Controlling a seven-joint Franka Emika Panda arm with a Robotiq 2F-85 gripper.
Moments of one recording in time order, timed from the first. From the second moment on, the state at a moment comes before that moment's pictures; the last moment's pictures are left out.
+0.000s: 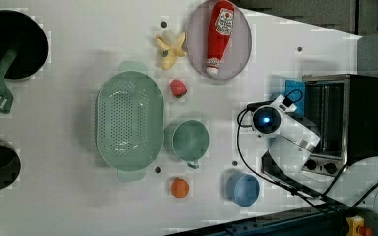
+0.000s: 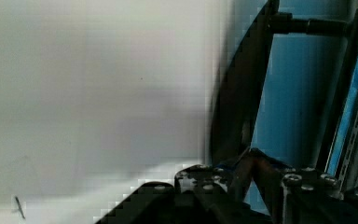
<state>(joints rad) 0.19 0.59 -0.12 -2.23 -1.07 0.69 0.15</state>
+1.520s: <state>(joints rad) 0.18 0.00 -0.15 -2.10 -0.10 0.59 0.18</state>
